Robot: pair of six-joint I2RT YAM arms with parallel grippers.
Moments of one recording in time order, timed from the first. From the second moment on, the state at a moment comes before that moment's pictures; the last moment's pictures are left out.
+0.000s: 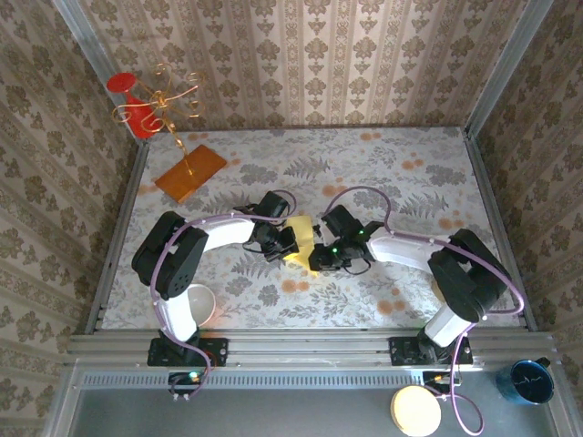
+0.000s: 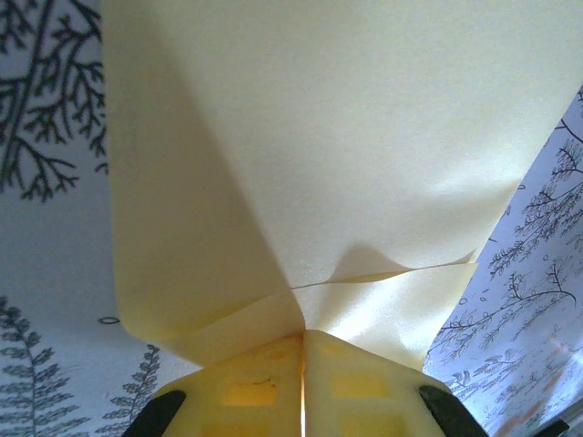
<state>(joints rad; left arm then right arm) -0.68 1.82 1.02 -0.39 0.40 -0.93 0.67 1.64 0.88 -0.32 -0.39 0.56</state>
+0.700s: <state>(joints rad) -0.68 1.75 0.98 -0.32 0.40 -0.87 0.66 1.78 0.92 -0.28 -0.40 0.58</state>
